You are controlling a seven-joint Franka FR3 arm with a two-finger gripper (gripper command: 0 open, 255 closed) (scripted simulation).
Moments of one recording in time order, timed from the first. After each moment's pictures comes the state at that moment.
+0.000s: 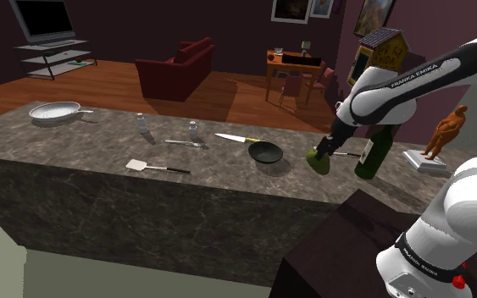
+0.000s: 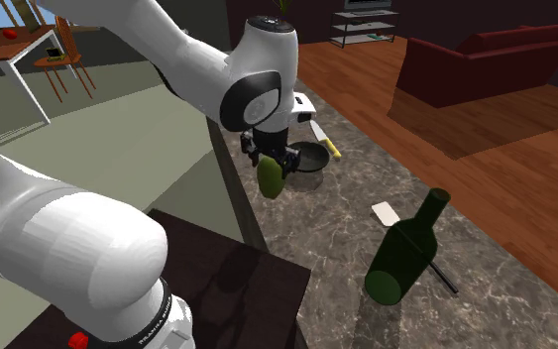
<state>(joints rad) 0.05 -0.43 -0.37 -2.84 0.01 2.58 -0.27</state>
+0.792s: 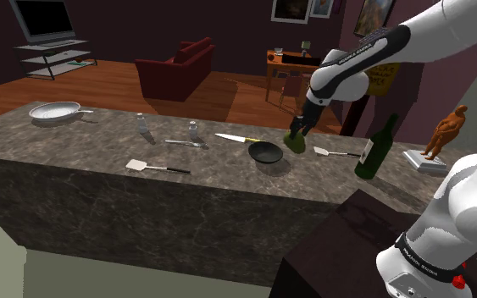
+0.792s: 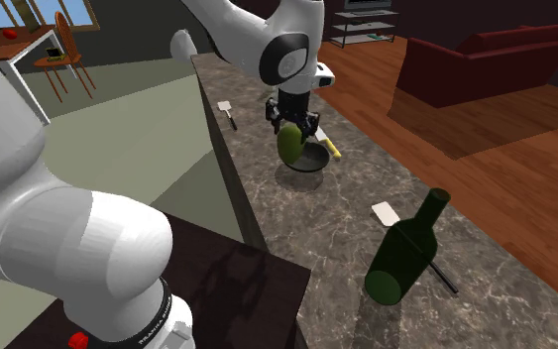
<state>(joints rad) 0.19 -0.07 -0.40 -2.42 0.20 2.50 -0.32</state>
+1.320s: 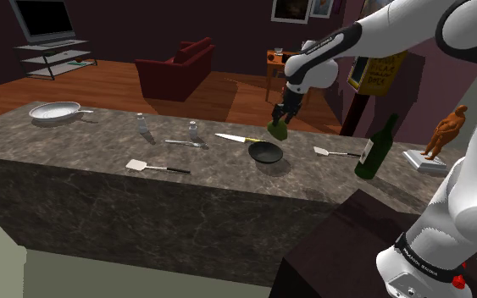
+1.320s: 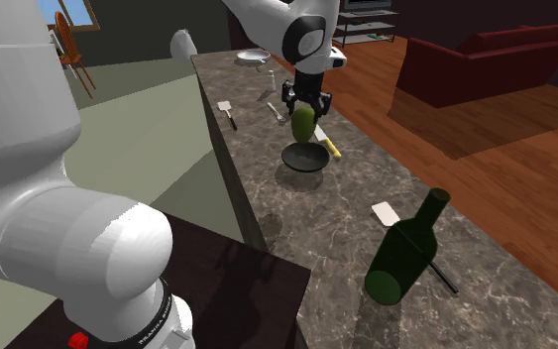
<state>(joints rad) 0.18 0.21 -0.38 -2.06 0.32 2.38 -0.36</state>
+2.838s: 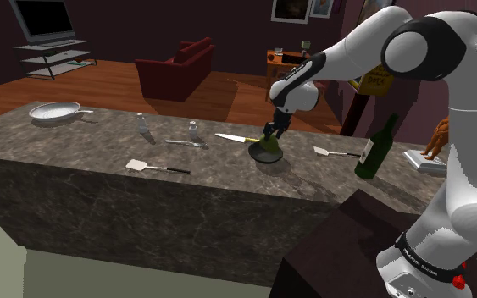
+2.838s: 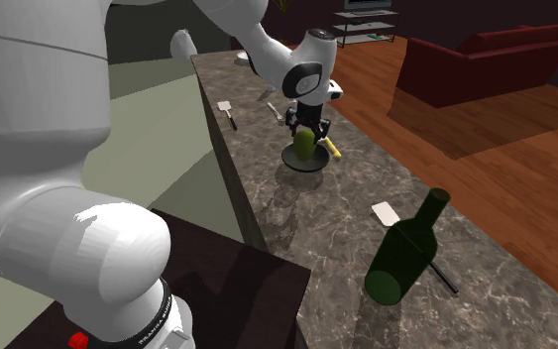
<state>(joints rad) 0.13 0.46 -0.31 -1.97 0.47 2.51 -0.47</state>
